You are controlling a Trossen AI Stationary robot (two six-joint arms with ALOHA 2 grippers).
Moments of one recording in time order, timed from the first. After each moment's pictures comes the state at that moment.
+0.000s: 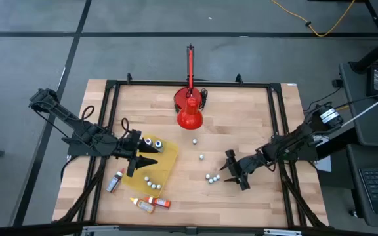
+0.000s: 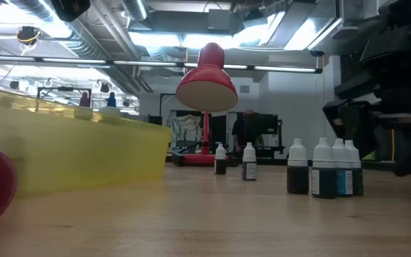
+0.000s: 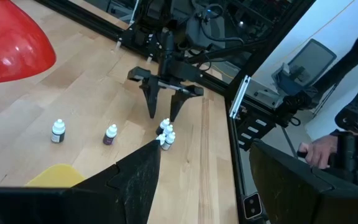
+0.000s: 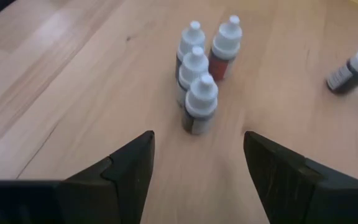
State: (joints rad) left arm -0.55 0.90 0.69 -0.08 -0.45 -0.68; right arm 0.49 1.53 0.35 0.51 0.10 0.00
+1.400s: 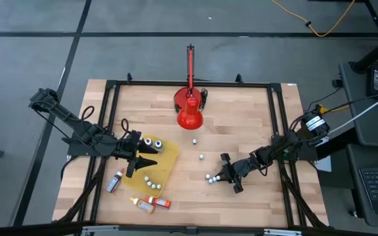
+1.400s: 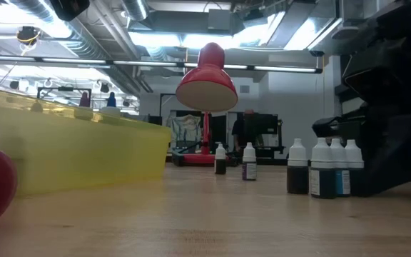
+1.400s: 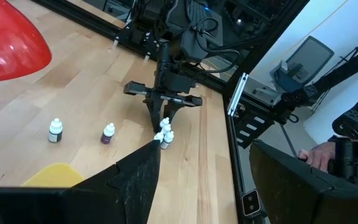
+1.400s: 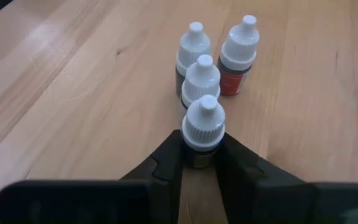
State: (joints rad) left arm -0.56 0.90 0.69 -0.09 -0.45 -0.67; right arm 0.48 1.73 0.41 0.67 0.09 0.09
